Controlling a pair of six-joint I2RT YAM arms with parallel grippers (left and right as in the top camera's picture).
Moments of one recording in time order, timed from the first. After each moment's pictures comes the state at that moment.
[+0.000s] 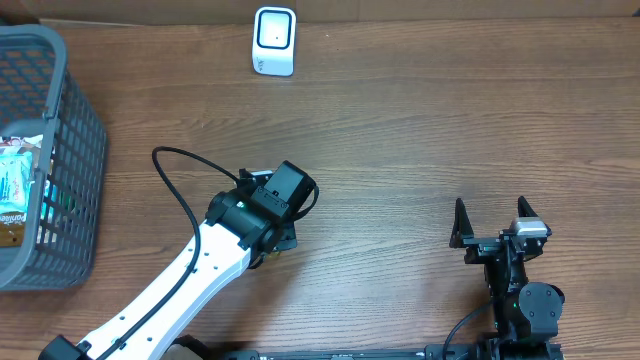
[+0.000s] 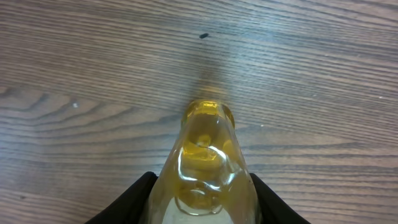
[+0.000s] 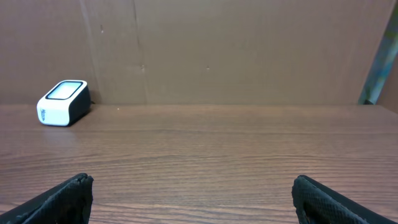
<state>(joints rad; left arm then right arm) -0.62 1.36 1.02 -1.06 -0.22 -0.77 0.01 0.01 0.02 -0.03 -0.02 0.01</state>
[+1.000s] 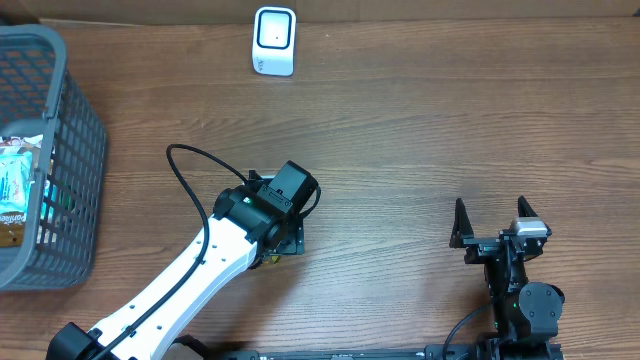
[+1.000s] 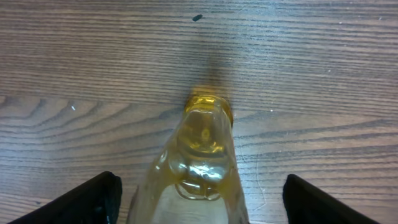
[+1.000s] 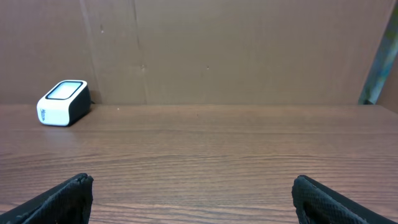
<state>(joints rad) -0.62 1.40 1.01 -1.08 -0.20 -0.66 0.01 0.01 0.02 -0.03 -0.02 0.01</state>
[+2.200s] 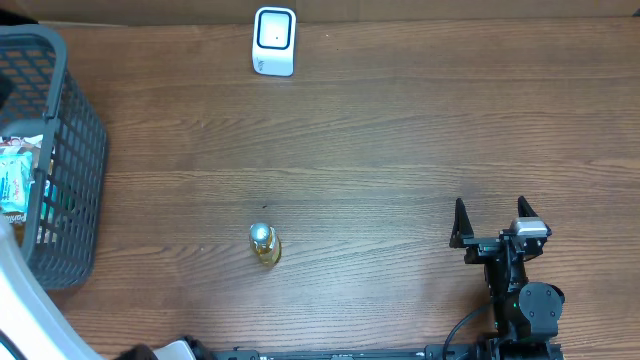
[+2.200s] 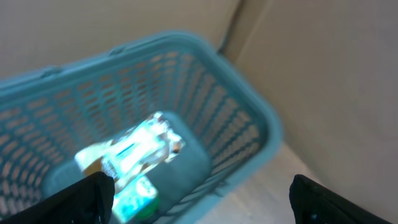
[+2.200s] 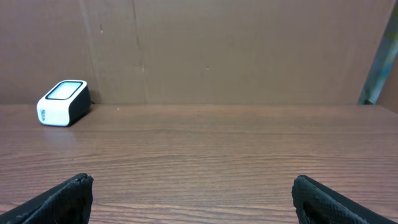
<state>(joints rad) 0.51 1.46 2.07 -1.18 -0.21 -0.45 0.01 0.01 0.02 -0.03 -0.02 0.01</state>
